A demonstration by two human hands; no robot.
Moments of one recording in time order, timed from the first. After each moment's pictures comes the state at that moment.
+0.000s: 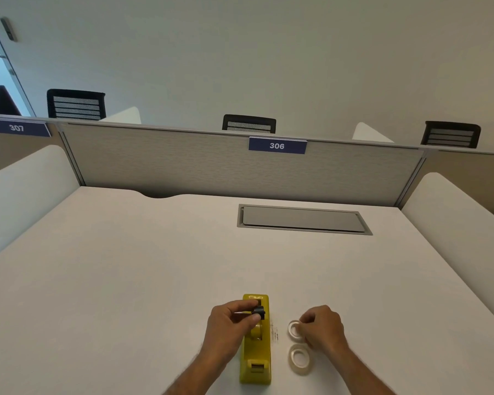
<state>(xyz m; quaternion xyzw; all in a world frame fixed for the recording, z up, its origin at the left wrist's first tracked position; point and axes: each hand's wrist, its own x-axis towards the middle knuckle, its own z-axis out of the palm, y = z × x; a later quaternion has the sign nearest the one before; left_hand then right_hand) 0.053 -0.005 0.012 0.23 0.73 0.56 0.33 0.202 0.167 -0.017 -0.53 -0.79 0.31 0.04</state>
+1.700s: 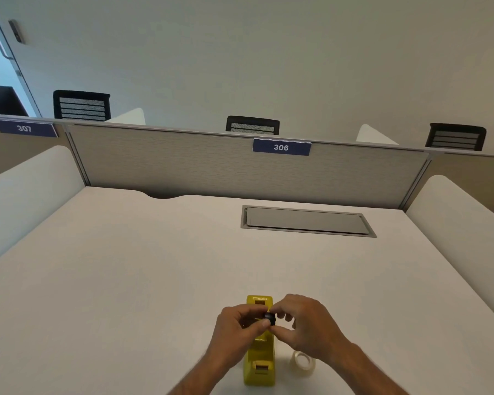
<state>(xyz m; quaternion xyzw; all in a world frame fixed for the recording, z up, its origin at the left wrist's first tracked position) 0.054 -0.008 0.016 0.34 0.70 0.54 0.31 0.186 0.126 0.047 -0.17 -0.96 0.20 0.11</state>
